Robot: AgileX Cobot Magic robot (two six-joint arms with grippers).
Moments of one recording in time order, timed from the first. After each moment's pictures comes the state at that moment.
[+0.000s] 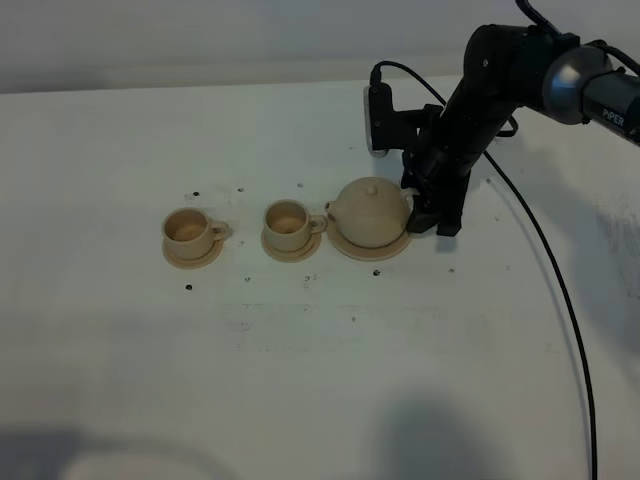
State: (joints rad) left arm -0.02 0.07 -0.51 -0.01 1.04 -0.04; right arm 0.35 2.30 -1.82 0.31 1.00 -1.43
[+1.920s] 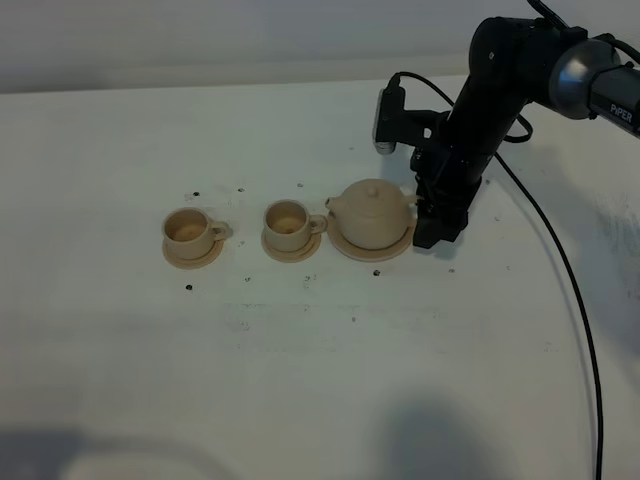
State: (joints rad) left arm -0.02 0.07 -0.51 -0.01 1.04 -0.04; right arm 0.35 2.28 -1.82 0.32 1.16 -1.23
